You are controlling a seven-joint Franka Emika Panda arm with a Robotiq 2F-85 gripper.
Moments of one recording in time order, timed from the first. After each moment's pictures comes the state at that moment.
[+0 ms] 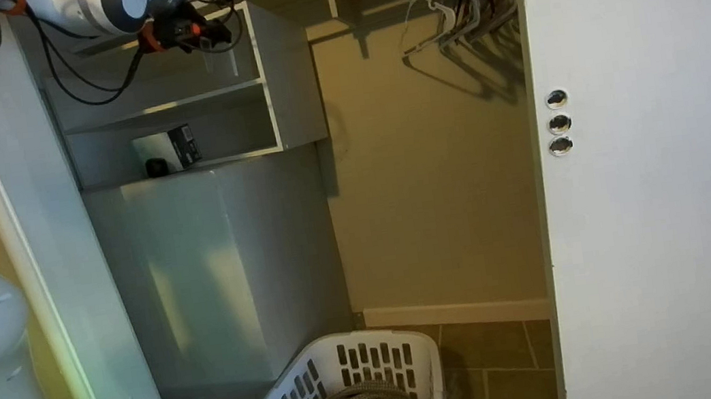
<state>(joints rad) 0.31 -0.29 0.13 -1.88 0.25 2.71 -0.20</state>
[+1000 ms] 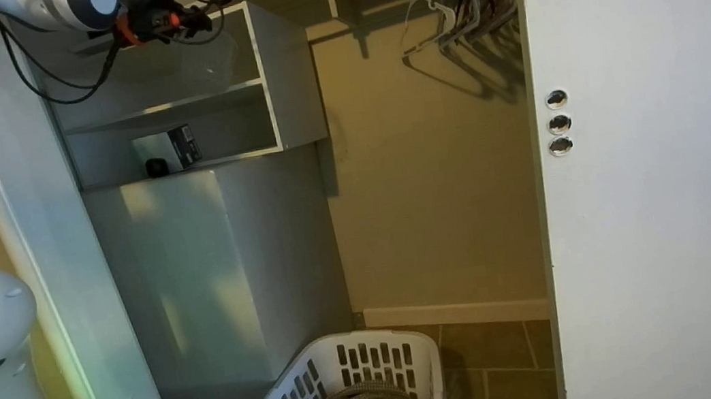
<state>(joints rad) 0.39 -0.45 0.07 -2.03 0.29 2.78 -0.26</state>
